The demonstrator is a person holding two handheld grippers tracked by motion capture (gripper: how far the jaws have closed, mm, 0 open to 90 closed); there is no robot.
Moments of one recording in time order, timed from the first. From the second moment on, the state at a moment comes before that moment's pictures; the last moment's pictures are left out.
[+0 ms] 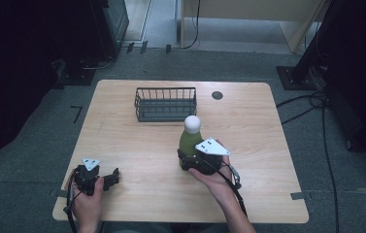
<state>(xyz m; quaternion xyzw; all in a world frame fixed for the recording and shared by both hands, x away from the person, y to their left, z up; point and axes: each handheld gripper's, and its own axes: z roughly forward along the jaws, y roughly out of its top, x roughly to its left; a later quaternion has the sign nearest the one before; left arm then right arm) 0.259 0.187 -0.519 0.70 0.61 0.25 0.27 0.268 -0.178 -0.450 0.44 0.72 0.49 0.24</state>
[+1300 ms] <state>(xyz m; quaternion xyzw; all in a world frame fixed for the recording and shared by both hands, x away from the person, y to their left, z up) 0.259 0.187 -0.519 0.70 0.61 0.25 0.28 0.299 -0.157 -0.416 0.42 0.71 0.51 0.25</state>
